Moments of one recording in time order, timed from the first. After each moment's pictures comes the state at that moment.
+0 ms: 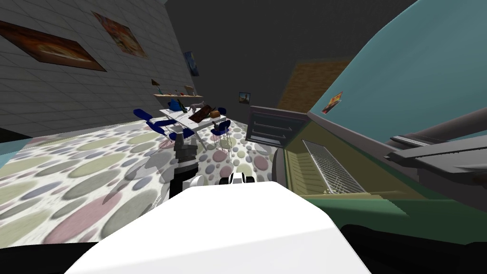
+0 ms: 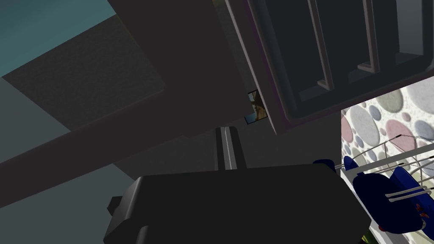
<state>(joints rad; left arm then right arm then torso) 0.53 -0.02 0.01 -2.21 0.10 -0.52 -0.11 1.69 -0.57 -1.47 -2.45 -0.01 -0.06 0.91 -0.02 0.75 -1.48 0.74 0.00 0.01</state>
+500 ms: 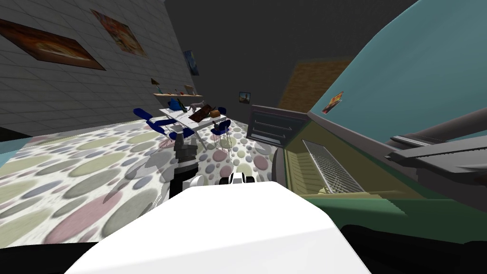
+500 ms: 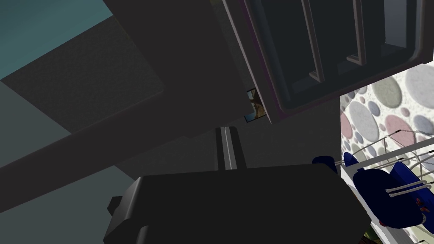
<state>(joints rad) 0.53 -0.02 0.01 -2.21 0.10 -0.52 -0.11 1.69 -0.58 -1.47 -2.43 -0.02 -0.08 0.90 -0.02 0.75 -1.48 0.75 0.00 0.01</state>
